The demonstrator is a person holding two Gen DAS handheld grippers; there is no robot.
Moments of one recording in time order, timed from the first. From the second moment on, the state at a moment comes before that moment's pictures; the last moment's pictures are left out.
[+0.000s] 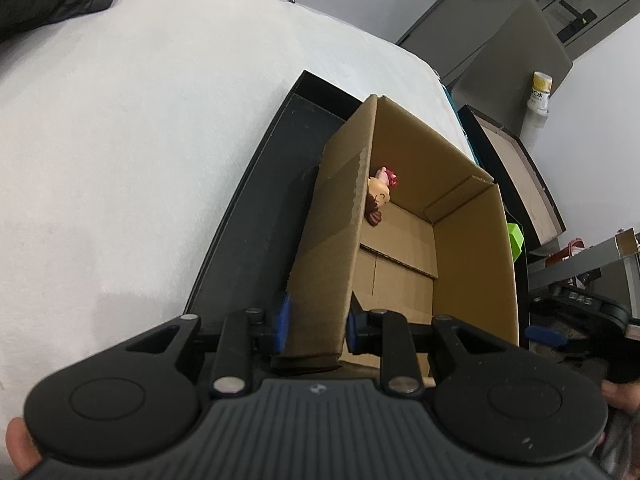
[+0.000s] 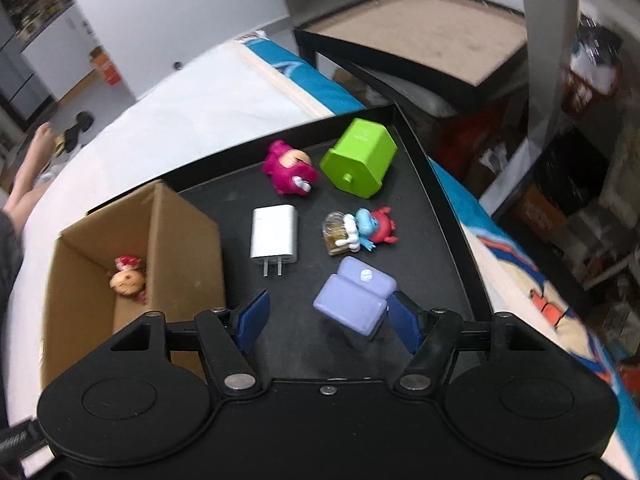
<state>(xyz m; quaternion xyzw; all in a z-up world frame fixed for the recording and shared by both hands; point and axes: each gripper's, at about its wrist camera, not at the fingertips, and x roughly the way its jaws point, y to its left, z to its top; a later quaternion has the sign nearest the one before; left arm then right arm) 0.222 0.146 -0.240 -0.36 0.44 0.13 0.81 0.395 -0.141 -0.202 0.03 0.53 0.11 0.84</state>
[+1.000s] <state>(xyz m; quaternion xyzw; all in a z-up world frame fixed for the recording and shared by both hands) 0.223 0.150 -0.236 -0.37 0.43 0.14 0.81 0.388 -0.149 -0.222 0.03 0.57 0.06 0.82</state>
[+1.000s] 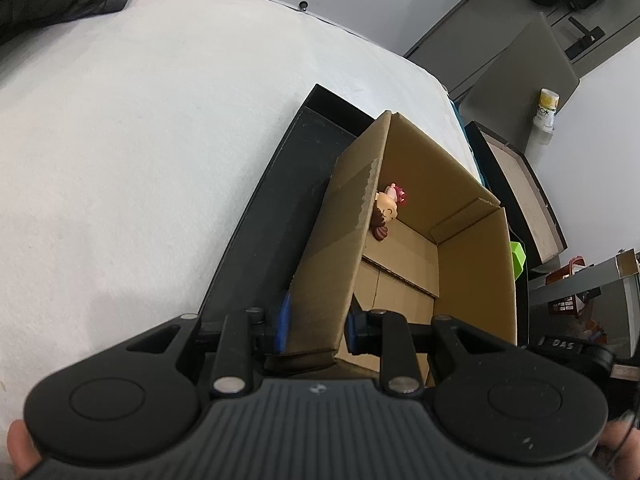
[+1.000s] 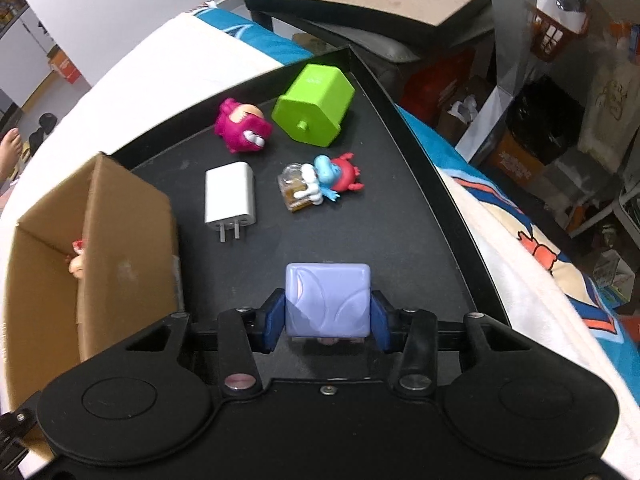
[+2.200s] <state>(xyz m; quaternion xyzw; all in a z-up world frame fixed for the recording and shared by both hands) 0.230 0.148 -0.238 -0.36 0.43 0.12 0.81 0.359 -0.066 -0.100 -0.01 0.48 0.21 0.85</state>
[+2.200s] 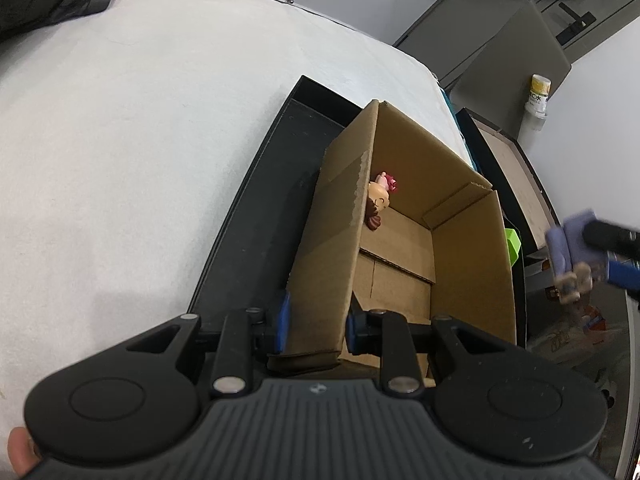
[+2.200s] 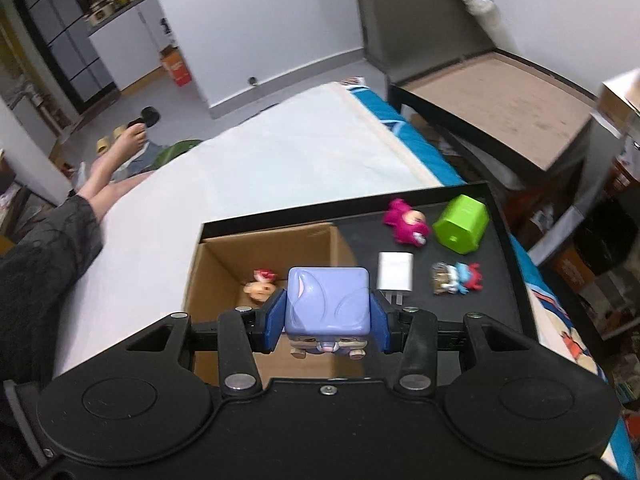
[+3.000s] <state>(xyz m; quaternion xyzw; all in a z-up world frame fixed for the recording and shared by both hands) 0.227 0.150 -0.240 -0.37 0.44 0.12 0.81 0.360 0.001 -0.144 -0.08 0.48 0.21 0.85</state>
